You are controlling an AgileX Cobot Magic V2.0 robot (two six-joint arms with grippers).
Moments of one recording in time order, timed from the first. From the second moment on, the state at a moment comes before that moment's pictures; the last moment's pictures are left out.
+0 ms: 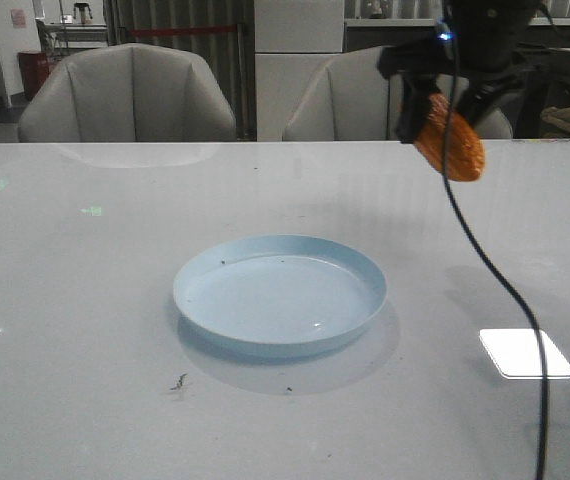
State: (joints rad) left arm -0.44 0.91 -0.82 0.73 0.63 -0.77; right arm 0.26 1.97 -1.74 0.10 0.83 -0.05
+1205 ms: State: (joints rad) left arm -0.44 0.91 -0.82 0.73 0.63 -0.77; right arm 0.54 2.17 -1.76 0.11 0.89 -0.06
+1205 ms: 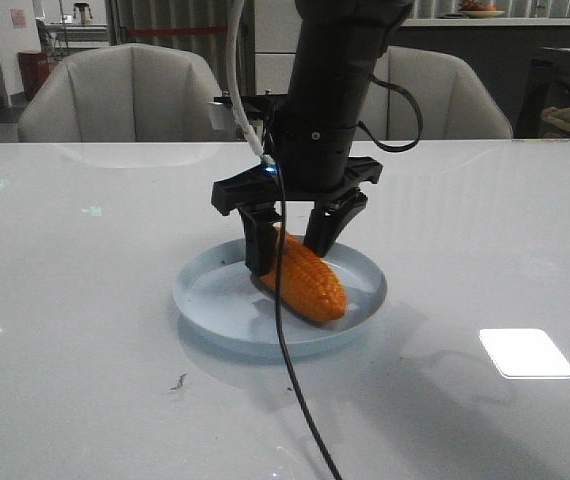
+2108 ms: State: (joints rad) left arm -0.44 0.91 -0.82 0.75 0.63 -0.77; right arm 0.12 1.54 -1.81 0.10 1.03 -0.03
